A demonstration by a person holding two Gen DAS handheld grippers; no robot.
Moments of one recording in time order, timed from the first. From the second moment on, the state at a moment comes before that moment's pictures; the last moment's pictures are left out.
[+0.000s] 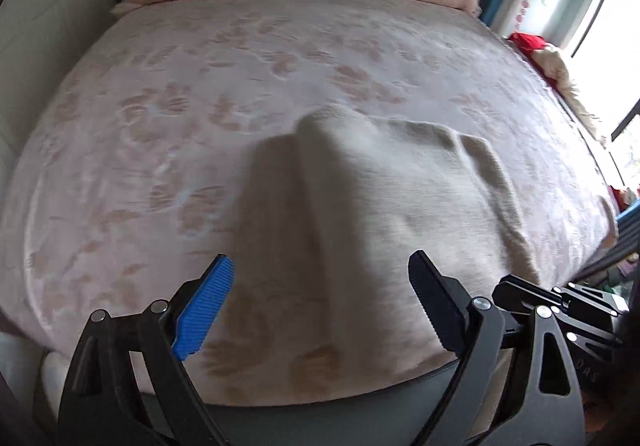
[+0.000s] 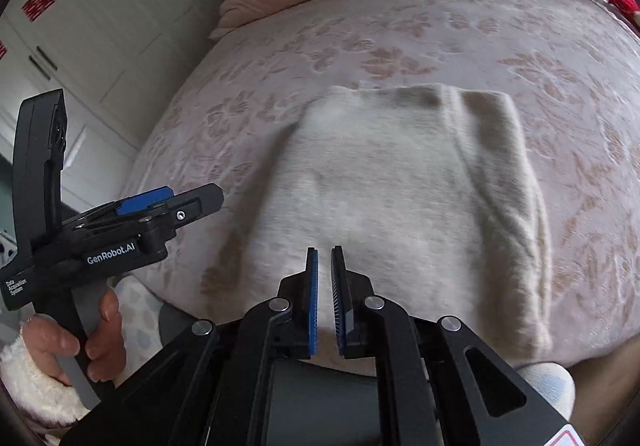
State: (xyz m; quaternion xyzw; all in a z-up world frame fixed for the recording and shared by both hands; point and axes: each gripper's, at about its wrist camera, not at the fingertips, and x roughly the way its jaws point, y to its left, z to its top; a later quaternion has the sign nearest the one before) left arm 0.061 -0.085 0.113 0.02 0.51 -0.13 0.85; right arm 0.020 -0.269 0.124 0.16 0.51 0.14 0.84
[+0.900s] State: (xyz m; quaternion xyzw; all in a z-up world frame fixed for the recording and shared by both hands) left arm 0.081 -0.120 0.032 -0.07 0.59 -0.19 0.78; right arm 0.024 -0.366 0.045 0.15 0.55 -0.04 0.82
